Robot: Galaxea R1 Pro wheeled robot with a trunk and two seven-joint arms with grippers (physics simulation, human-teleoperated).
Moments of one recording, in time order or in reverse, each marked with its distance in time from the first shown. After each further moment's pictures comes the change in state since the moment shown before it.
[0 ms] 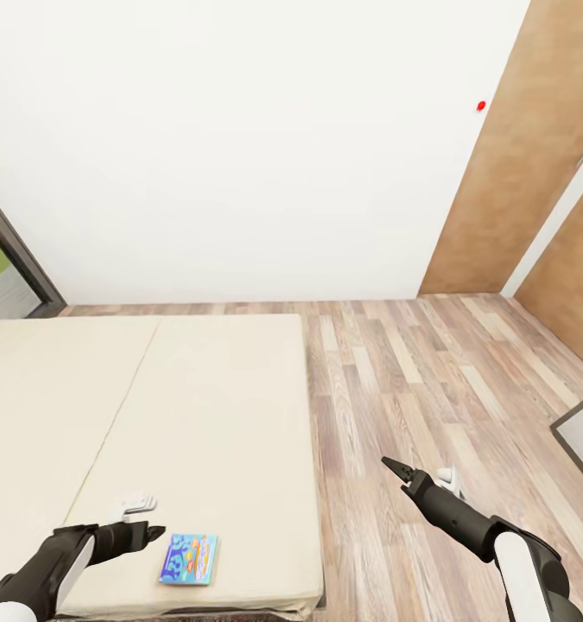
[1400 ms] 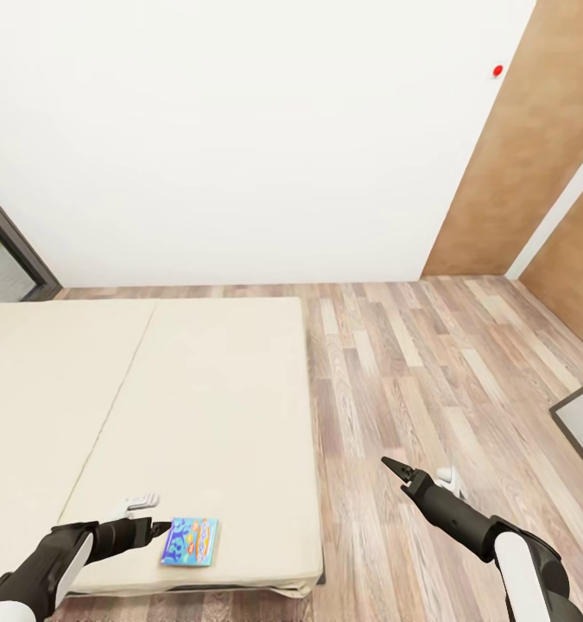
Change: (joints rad) left arm 0.000 0.002 0.013 -0.015 0.003 0.005 -0.093; right arm 0.000 0.000 0.000 -0.001 0.000 0.001 0.001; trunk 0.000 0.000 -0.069
